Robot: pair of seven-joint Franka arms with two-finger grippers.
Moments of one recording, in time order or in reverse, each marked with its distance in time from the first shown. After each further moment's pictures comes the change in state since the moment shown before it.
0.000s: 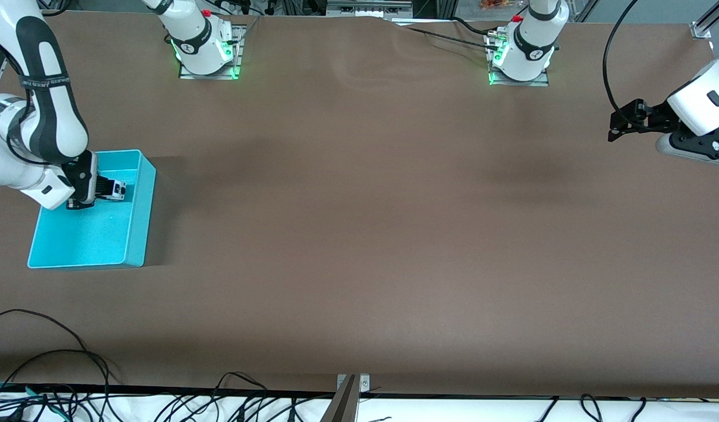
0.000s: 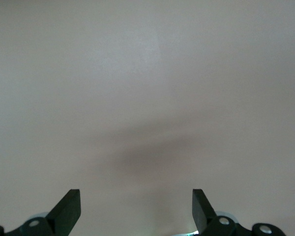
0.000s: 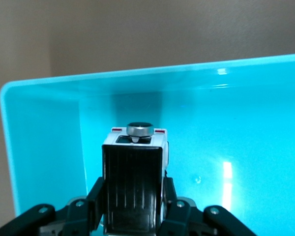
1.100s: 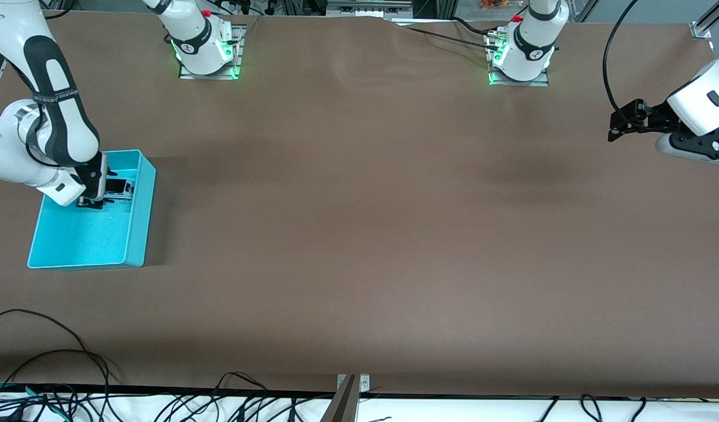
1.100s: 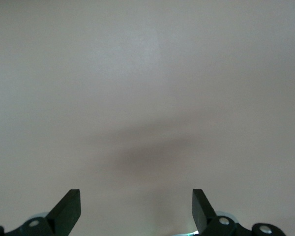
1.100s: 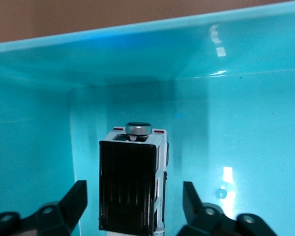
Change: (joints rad) left arm 0.000 0.000 0.000 0.000 0.000 0.000 0.000; right arm -0.032 0.060 0.003 -0.048 0.065 0.100 -0.076
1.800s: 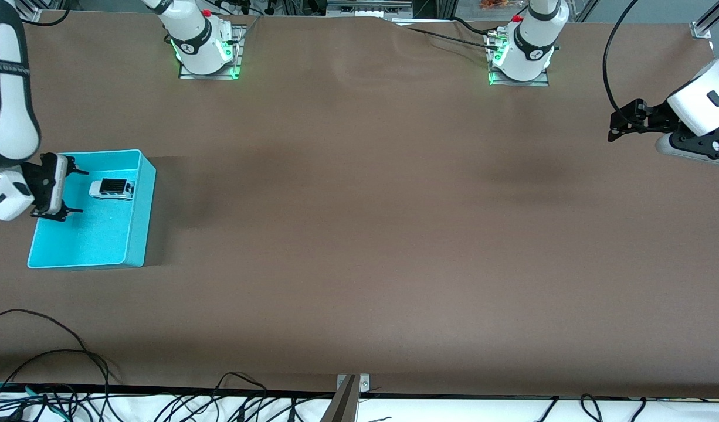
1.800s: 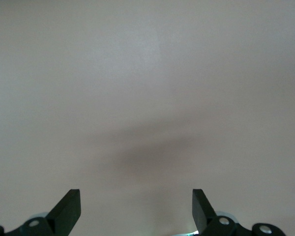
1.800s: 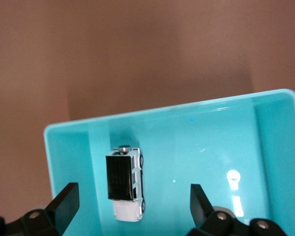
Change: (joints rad) left arm 0.000 0.000 0.000 0.000 0.000 0.000 0.000; right arm 0.039 -0.072 0.018 0.380 0.008 -0.512 0.249
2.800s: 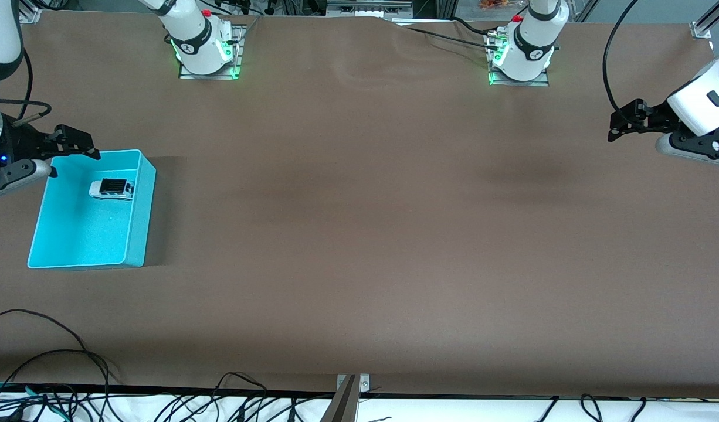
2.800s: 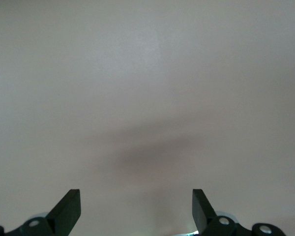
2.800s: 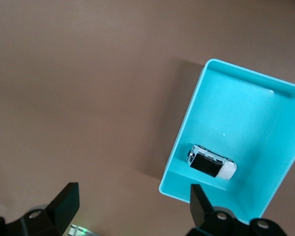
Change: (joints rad) left arm 0.000 0.000 0.000 0.000 0.000 0.000 0.000; right arm 0.202 -0.195 0.026 0.170 -0.070 -0.249 1.378
